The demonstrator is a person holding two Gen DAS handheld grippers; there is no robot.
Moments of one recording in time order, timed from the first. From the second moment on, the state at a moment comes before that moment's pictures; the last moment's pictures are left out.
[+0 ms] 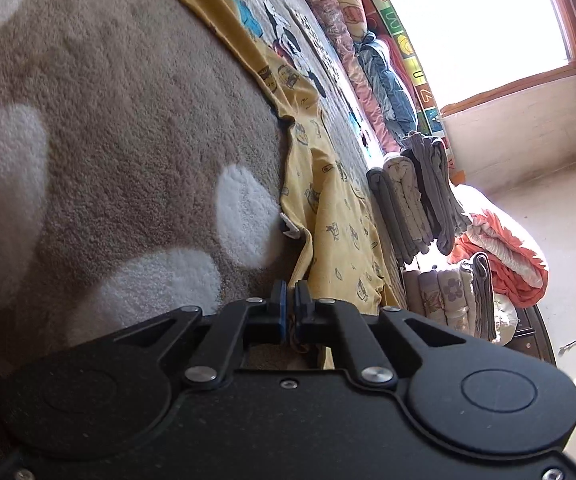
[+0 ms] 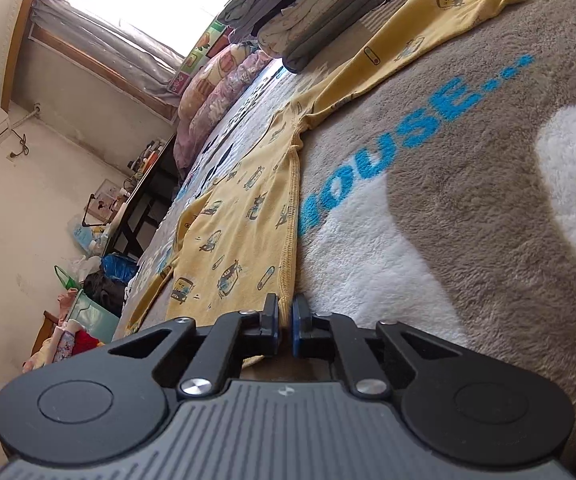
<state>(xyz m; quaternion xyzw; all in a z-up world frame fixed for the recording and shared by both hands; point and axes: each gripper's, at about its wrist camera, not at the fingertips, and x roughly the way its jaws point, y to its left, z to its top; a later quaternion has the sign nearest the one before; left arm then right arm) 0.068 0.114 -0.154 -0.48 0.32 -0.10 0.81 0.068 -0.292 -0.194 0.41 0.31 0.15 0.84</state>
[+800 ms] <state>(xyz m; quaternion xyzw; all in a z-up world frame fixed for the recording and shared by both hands) 0.057 0.157 -0.150 -0.47 0.33 -0.07 0.81 0.060 -0.321 -0.201 0.51 0.32 0.12 0.79</state>
